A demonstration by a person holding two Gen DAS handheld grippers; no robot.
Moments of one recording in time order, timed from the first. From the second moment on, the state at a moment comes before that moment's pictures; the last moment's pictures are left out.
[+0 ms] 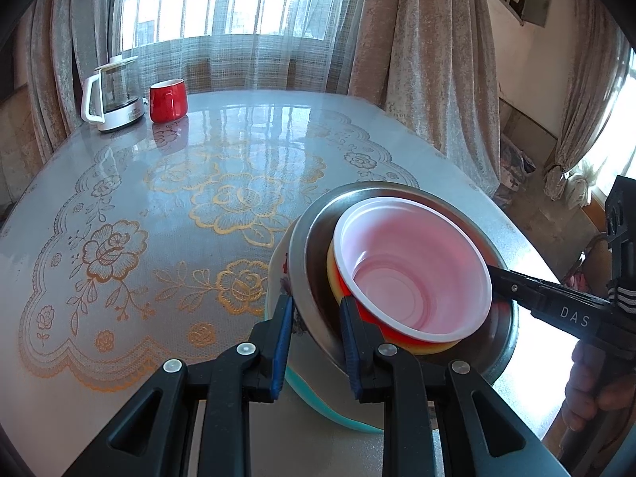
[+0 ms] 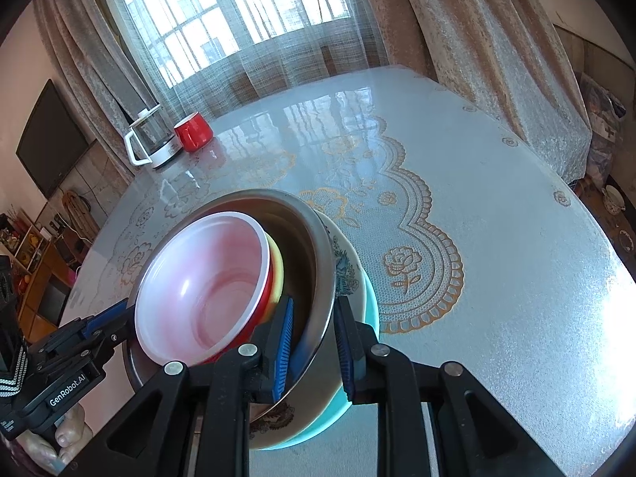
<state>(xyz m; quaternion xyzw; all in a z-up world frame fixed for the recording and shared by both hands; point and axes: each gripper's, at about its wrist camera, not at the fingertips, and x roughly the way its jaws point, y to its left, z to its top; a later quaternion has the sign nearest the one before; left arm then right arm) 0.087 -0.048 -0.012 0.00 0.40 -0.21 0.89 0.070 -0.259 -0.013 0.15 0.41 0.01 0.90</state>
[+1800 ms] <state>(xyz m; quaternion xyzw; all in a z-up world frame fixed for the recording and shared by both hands) 0.061 -0.028 -0.002 -0.01 0.38 -0.16 0.91 0.050 -0.255 -0.004 0.16 0.38 -0.01 0.91</state>
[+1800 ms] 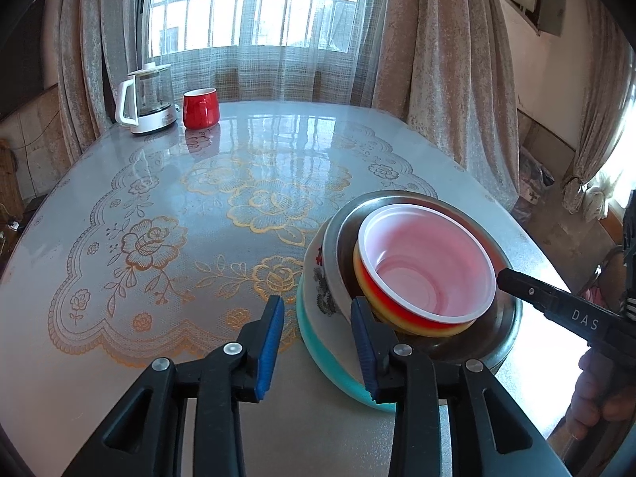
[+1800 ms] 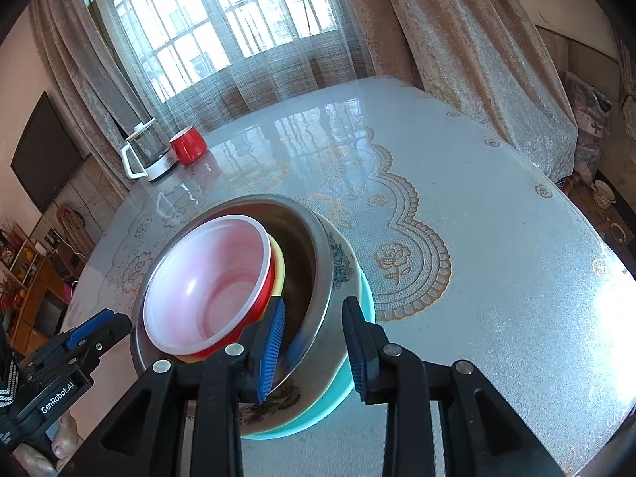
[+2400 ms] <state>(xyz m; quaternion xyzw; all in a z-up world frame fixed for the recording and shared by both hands) 0.032 -0.017 0.001 0.03 0.34 -0.13 0.93 0.008 -0.218 0.010 0.08 0.33 -0.11 0.93</state>
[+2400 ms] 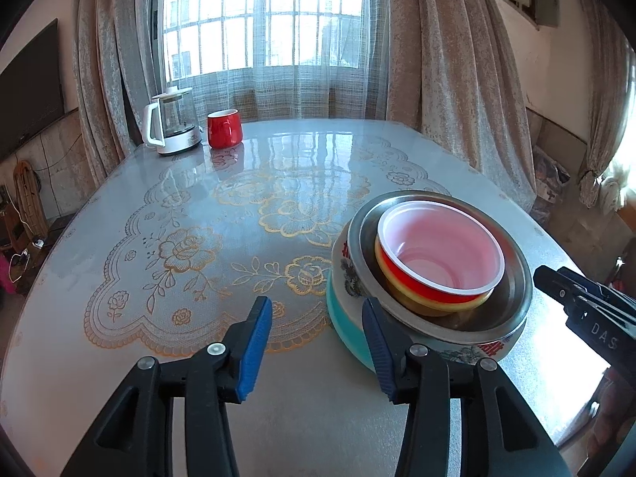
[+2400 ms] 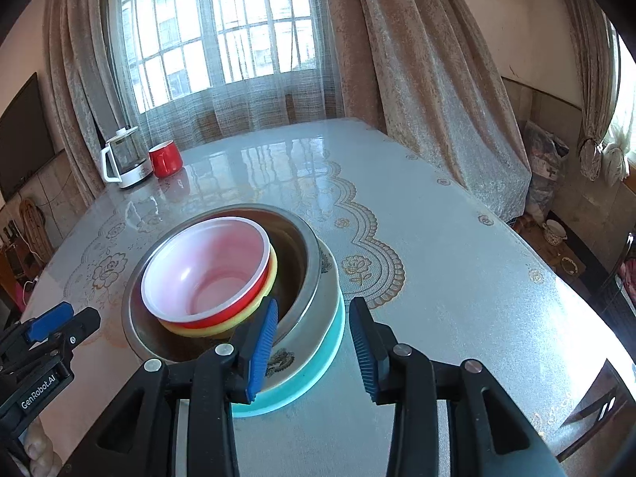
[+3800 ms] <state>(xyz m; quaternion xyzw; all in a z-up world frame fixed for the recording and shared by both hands) 0.018 -0.024 0.014 0.03 0.32 -0.13 0.94 0.001 -0.199 0.019 0.06 0.31 -0.11 0.94</state>
